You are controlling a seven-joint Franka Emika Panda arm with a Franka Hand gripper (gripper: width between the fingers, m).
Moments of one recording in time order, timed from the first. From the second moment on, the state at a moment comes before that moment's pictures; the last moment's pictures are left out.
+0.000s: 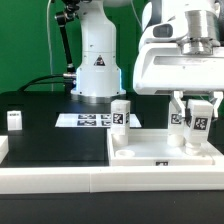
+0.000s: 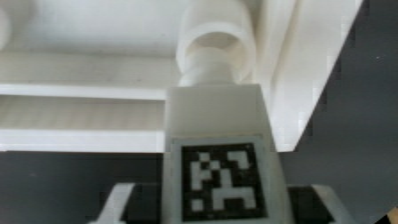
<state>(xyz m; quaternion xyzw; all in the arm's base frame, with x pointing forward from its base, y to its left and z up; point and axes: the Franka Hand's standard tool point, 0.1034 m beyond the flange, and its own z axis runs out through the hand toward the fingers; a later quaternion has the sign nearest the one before) 0.605 0.121 0.086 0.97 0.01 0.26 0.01</state>
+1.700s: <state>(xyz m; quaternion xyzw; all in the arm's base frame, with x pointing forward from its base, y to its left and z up) 0.602 0.124 0.075 0.96 0.02 0.26 0.02</state>
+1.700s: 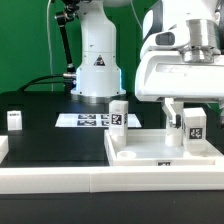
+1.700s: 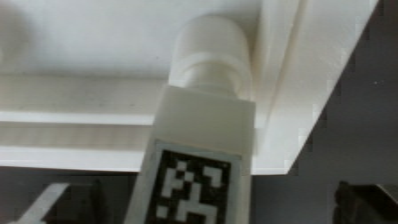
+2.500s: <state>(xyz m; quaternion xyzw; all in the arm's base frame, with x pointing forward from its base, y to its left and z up) 0.611 0.107 0.102 0.97 0.03 0.23 0.02</state>
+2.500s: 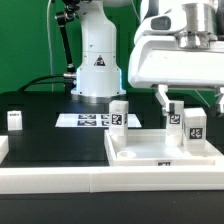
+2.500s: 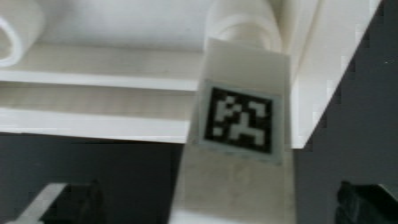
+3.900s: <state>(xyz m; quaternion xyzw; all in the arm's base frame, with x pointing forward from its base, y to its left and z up) 0.612 0.091 0.097 0.99 -0.09 -0.04 -0.06</state>
